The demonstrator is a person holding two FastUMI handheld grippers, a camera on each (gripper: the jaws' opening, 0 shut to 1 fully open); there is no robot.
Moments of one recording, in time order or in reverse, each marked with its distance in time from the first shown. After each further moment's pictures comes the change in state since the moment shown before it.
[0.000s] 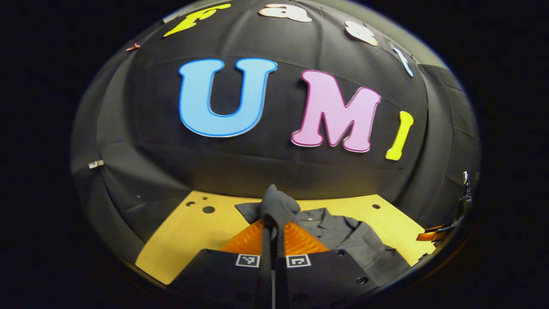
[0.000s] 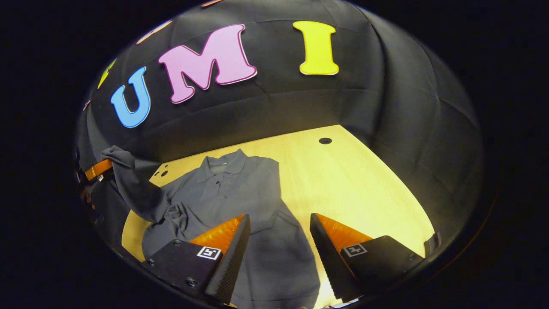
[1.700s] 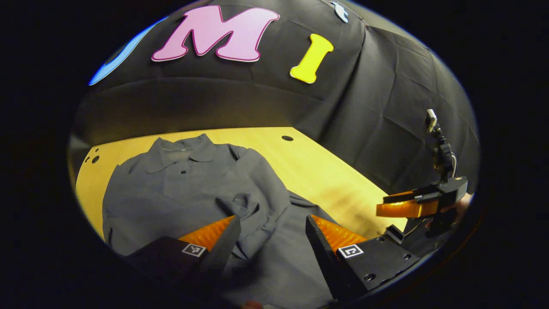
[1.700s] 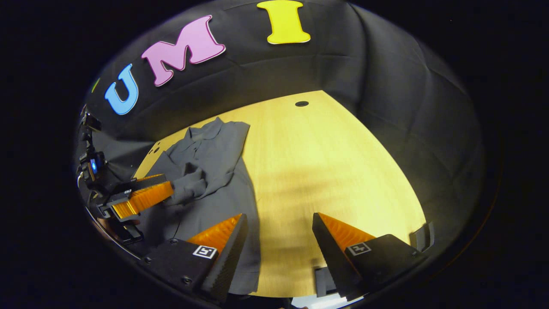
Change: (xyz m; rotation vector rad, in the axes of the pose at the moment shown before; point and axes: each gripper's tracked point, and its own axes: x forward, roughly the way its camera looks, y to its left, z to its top) left arm 0.014 -0.269 -0.208 0.086 0.343 -0.446; right arm -0.024 -0.084 -0.081 0.019 0.210 0.034
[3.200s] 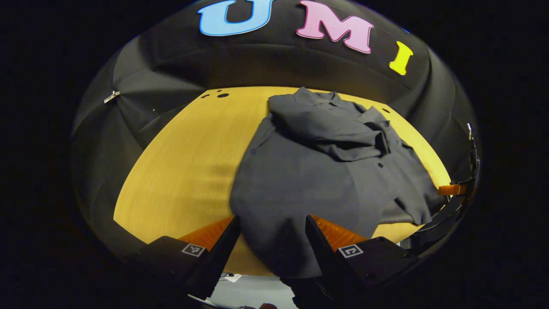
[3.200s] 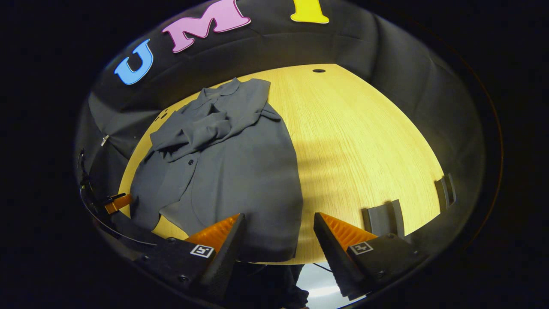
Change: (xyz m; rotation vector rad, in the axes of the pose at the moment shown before) left arm -0.238 0.211 -0.187 -0.234 0.223 0.550; right arm -0.021 0.056 -0.106 -0.037 0.166 -0.016
